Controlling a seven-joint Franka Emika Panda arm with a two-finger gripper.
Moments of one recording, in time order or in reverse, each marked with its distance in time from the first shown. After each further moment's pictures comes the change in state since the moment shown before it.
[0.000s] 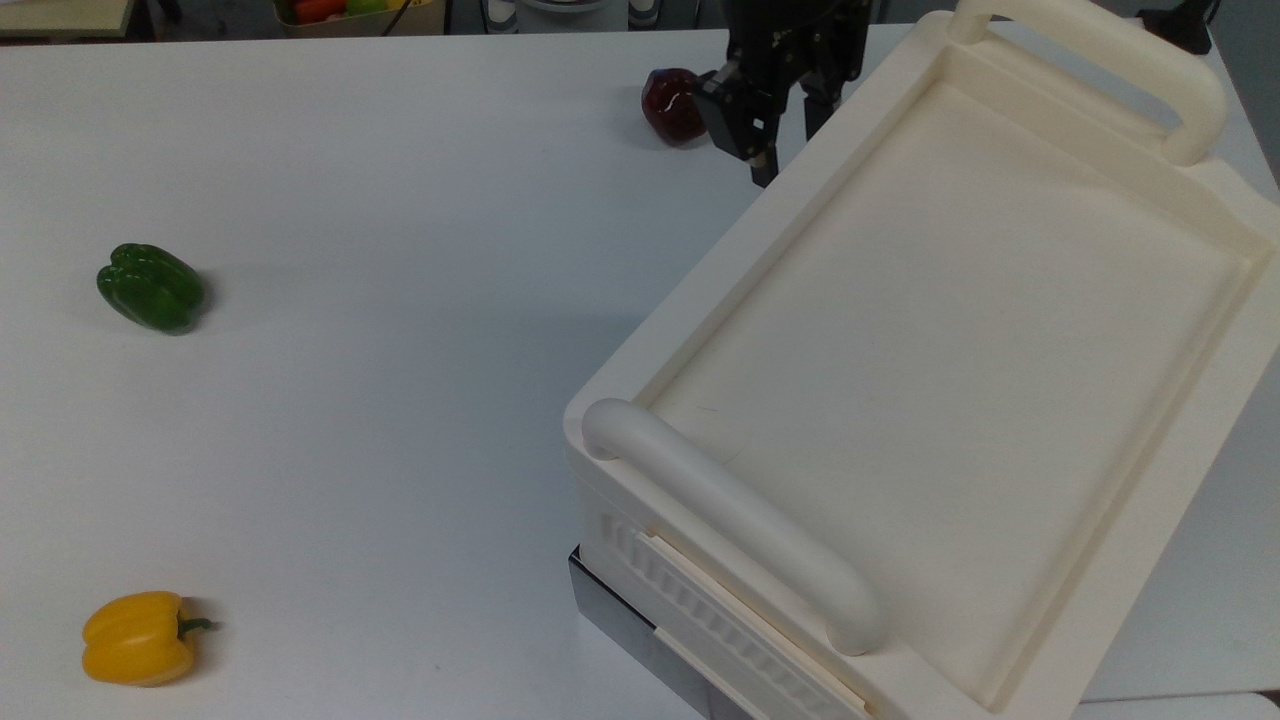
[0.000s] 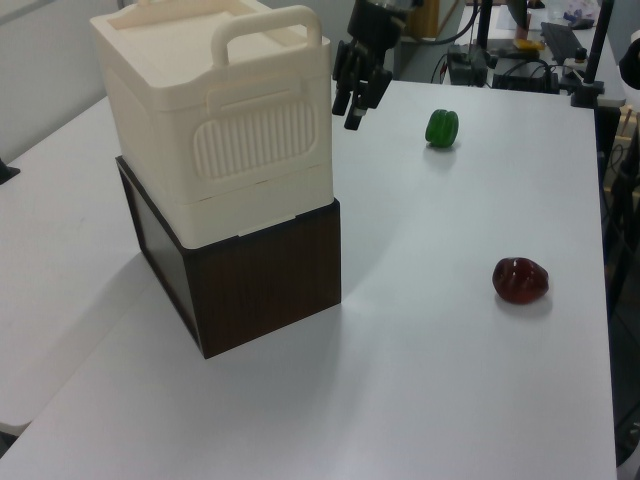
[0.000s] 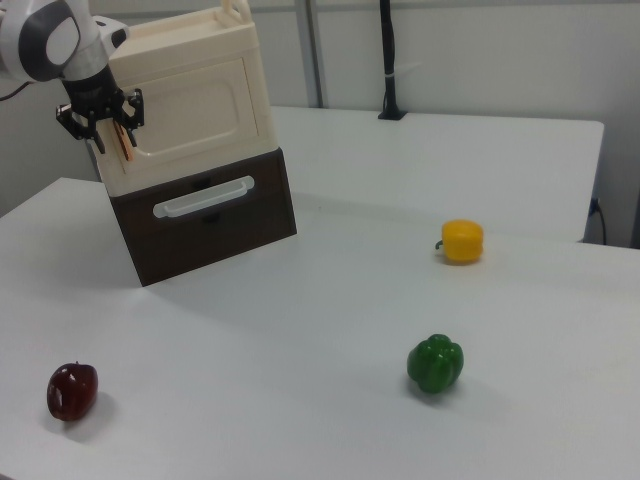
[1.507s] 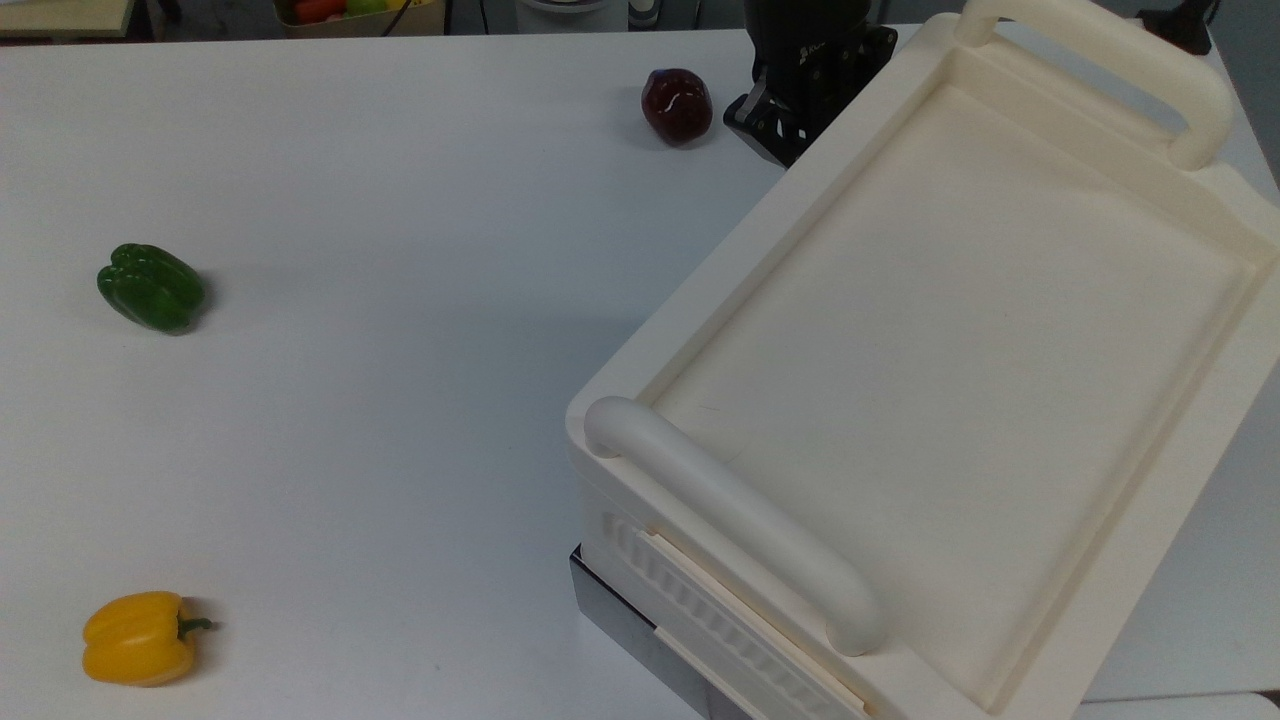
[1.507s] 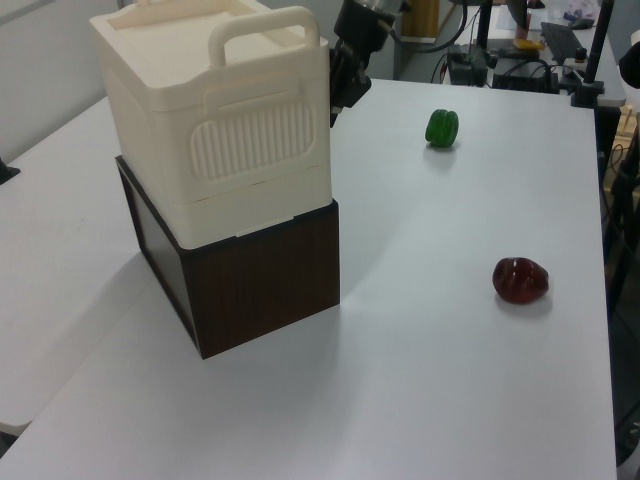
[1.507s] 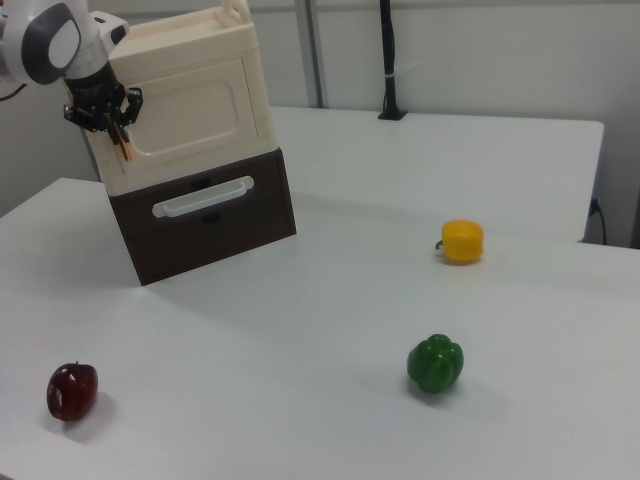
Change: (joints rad) arm 0.009 0.029 0.003 0.023 -0.001 0.069 0.025
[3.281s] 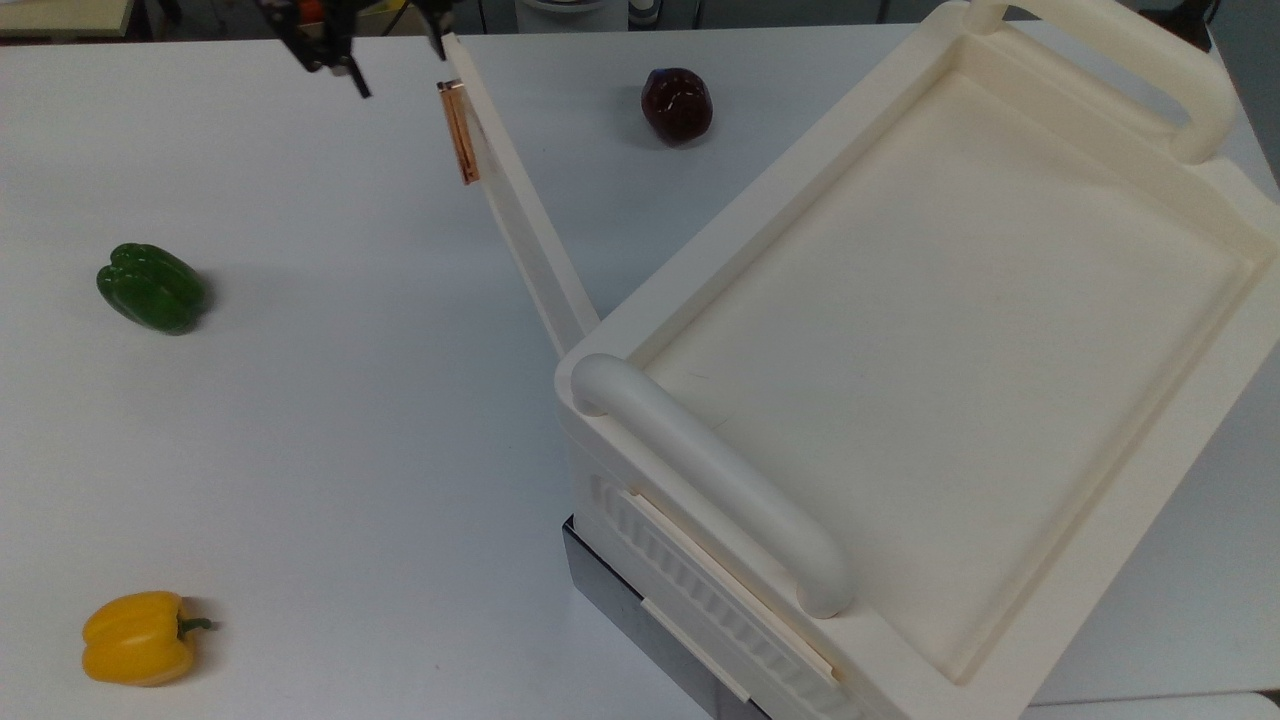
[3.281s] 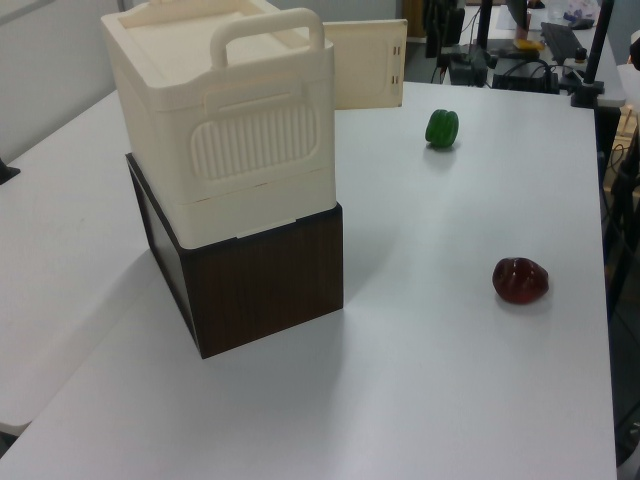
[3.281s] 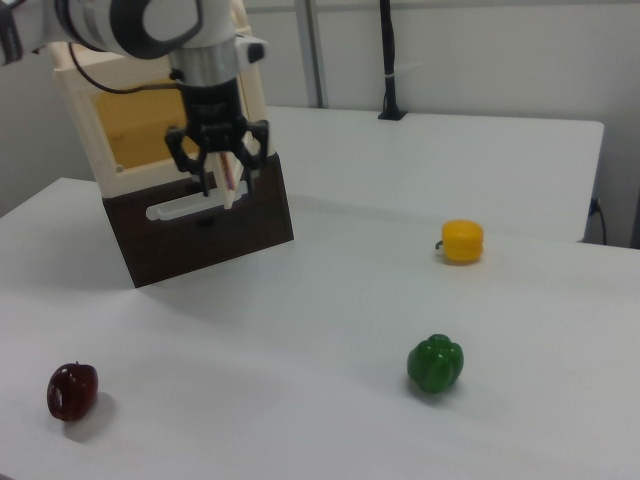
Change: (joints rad) arm -0.264 -0.086 -0.211 0.008 -0.022 -0.490 -0.245
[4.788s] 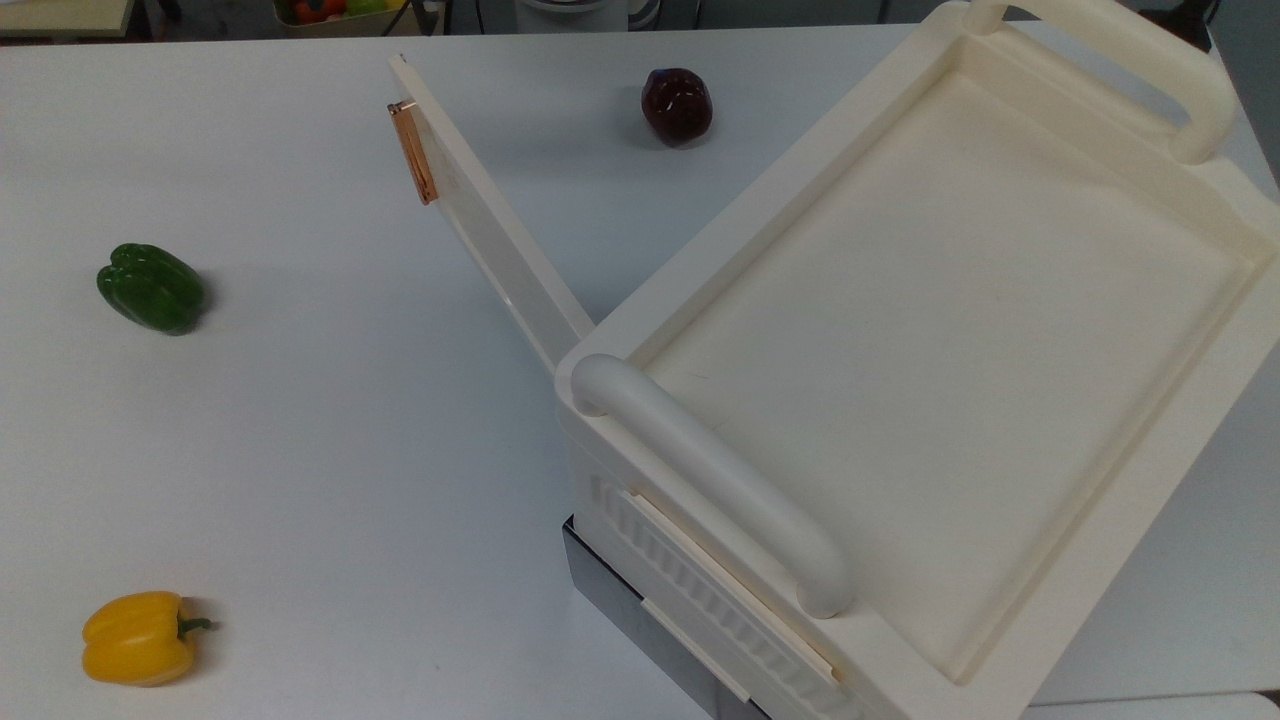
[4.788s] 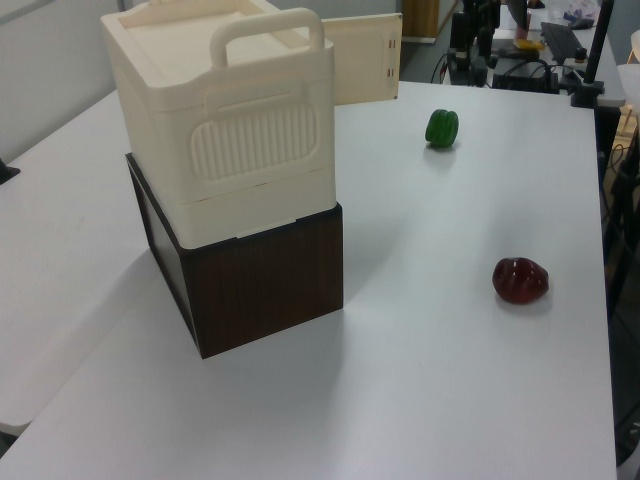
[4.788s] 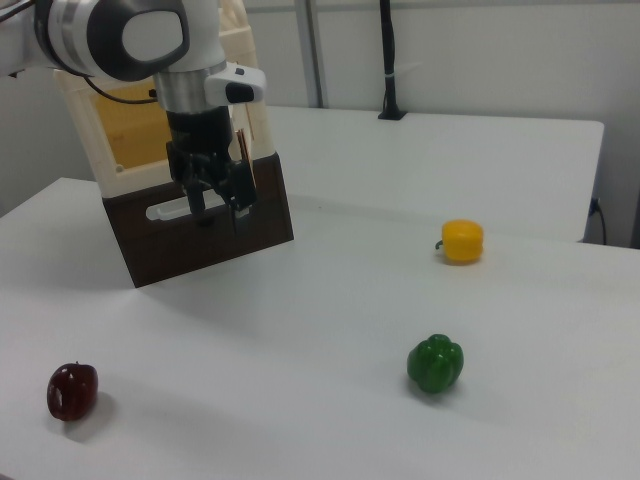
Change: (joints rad) arm -0.117 -0.153 0.120 -0.224 -0.104 0.013 0.787
